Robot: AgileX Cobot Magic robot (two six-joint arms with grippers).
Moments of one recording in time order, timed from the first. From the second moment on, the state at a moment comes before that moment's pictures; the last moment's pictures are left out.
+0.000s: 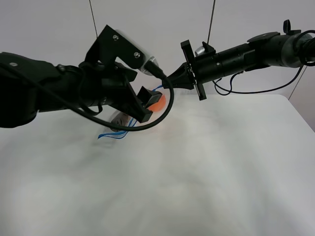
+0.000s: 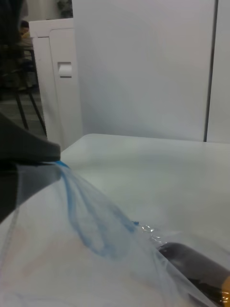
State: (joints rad) left arm -0.68 1.47 -0.94 -1.30 -0.11 1.60; right arm 0.14 2.09 -1.62 1.26 1.21 -0.41
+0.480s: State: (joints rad) left arm -0.68 1.73 -1.08 -1.23 -0.13 1.64; right arm 0.14 2.09 -1.62 1.26 1.21 -0.41
